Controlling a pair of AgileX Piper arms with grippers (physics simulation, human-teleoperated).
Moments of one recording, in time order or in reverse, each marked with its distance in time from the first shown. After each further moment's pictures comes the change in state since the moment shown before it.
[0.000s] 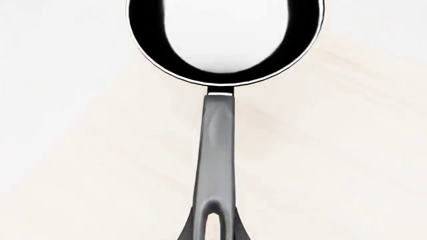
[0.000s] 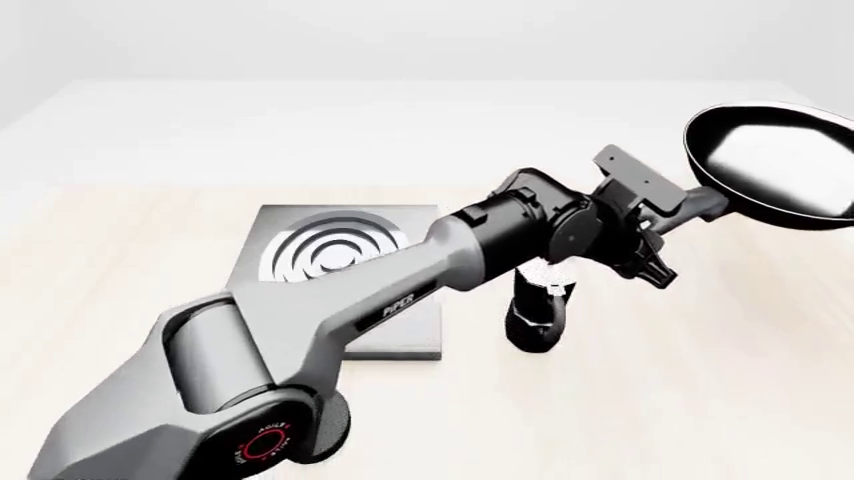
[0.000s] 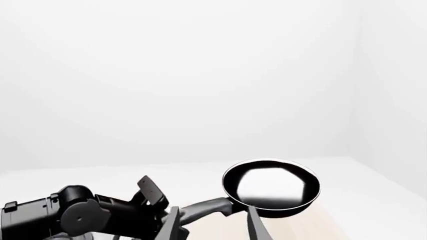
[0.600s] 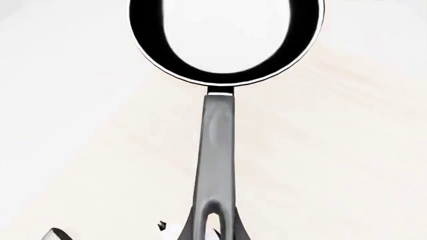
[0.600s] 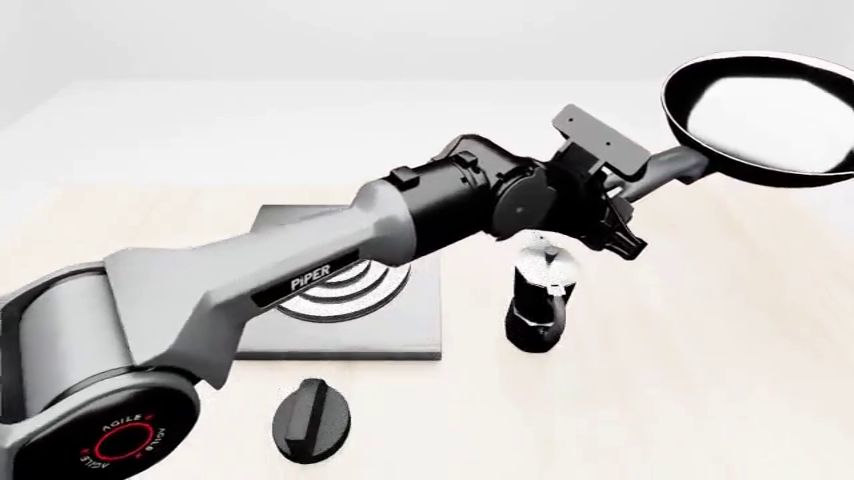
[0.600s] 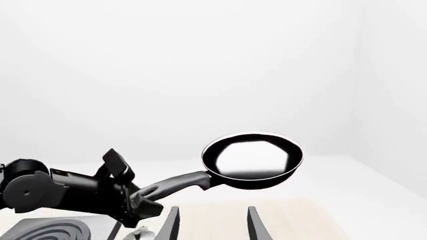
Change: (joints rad) left arm 0.037 -0.244 0.287 -0.107 0.015; right arm 0.003 0.000 0.067 -0.059 -0.009
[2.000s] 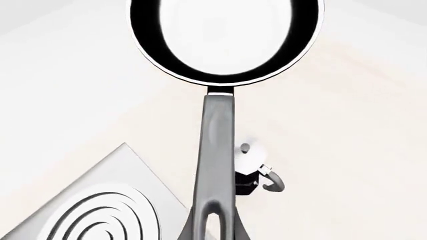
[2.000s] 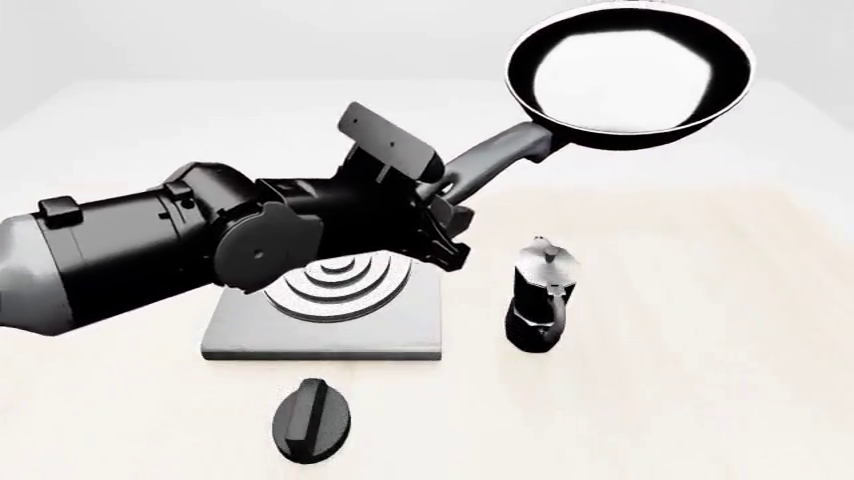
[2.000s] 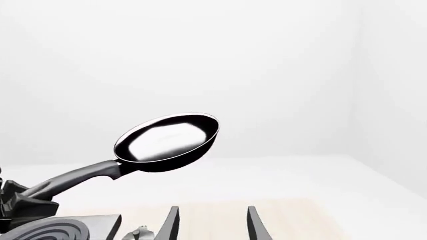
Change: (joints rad) left arm 0.152 -0.626 0.790 -0.241 -0.055; right arm -0.002 0.000 0.002 -0.002 -0.001
